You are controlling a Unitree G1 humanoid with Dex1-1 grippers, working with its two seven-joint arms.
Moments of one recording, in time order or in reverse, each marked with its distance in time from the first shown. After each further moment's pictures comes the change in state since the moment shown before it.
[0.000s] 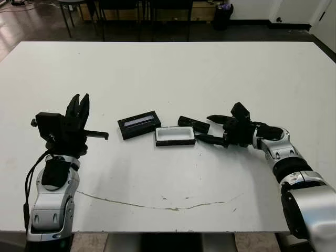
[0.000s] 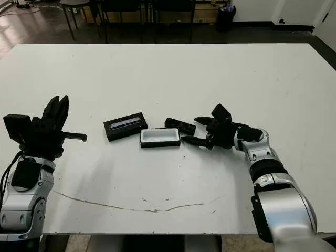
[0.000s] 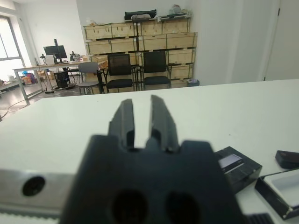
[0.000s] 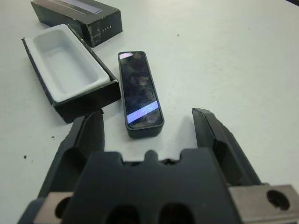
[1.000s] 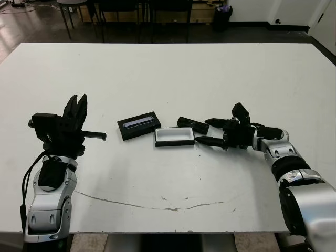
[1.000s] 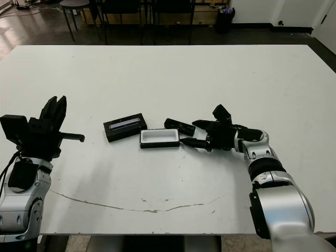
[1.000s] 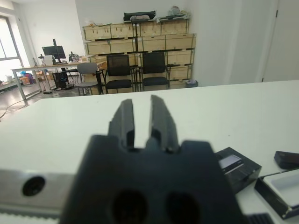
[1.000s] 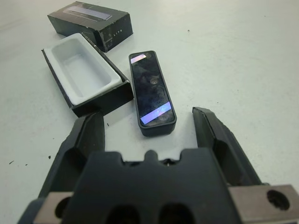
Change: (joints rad) left arm 0.006 0.016 0.017 -0.001 -0.019 0.001 -0.014; right arm -0.033 0.019 -0.023 0.052 0.023 0.088 0.126
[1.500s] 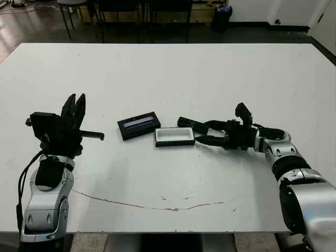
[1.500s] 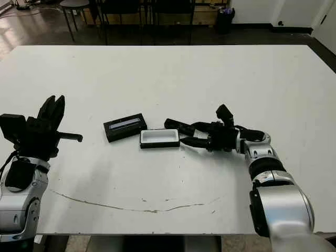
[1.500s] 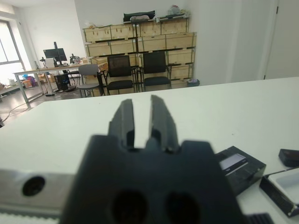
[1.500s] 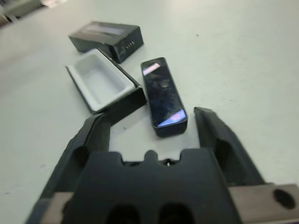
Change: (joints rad) left arm 0.000 0.022 0.001 0.000 -0.002 0.001 -0.001; right arm -0.004 0.002 -0.079 0.033 0.064 0.085 0.131
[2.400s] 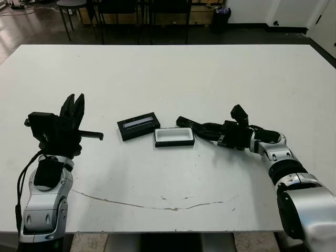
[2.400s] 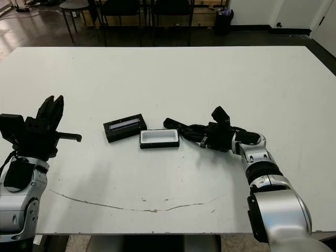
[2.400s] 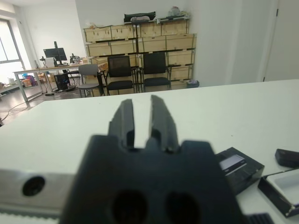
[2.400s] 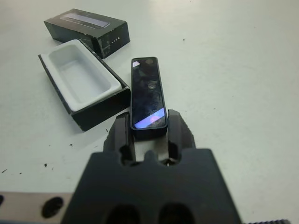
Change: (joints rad) left arm 0.004 0.000 0.006 -0.004 -0.012 0.007 0.001; right arm 0.038 0.008 0.072 -0.062 -0.057 -0.134 -0.202
